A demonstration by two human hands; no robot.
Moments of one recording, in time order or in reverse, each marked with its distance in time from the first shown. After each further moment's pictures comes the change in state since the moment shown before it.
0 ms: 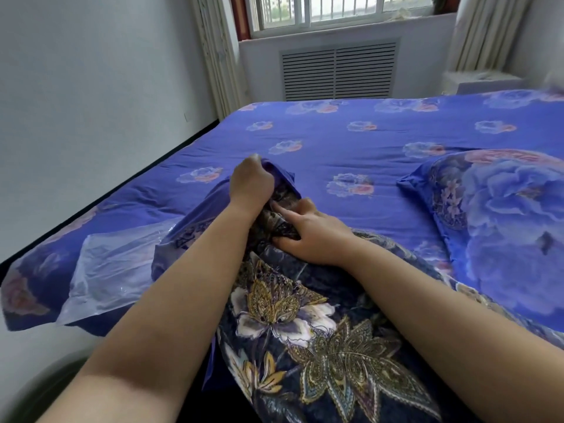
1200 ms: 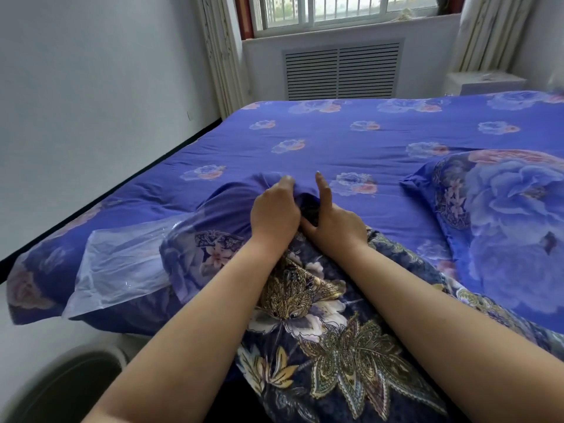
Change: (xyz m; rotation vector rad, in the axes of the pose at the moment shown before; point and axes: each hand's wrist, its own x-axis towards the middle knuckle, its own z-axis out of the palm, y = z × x) left_hand -0.065 0.007 0.014 0.102 0.027 0.215; right_hand 0.003 0.015 0.022 0.055 0.348 0.267
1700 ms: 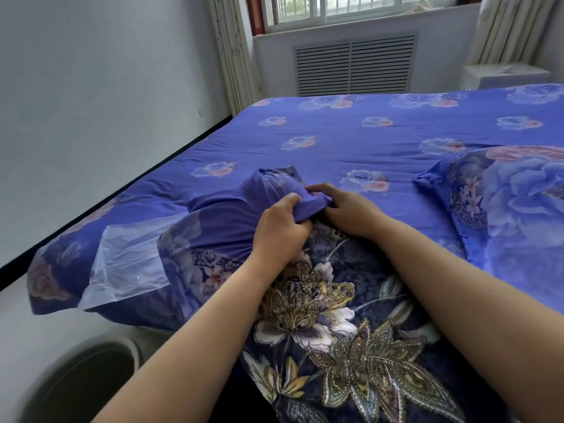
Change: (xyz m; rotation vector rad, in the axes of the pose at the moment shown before) left_hand -0.033 -0.009 -0.008 -0.338 -0.065 -0.059; right_hand 0.035 0.026 -0.013 0.244 -0.251 -0.125
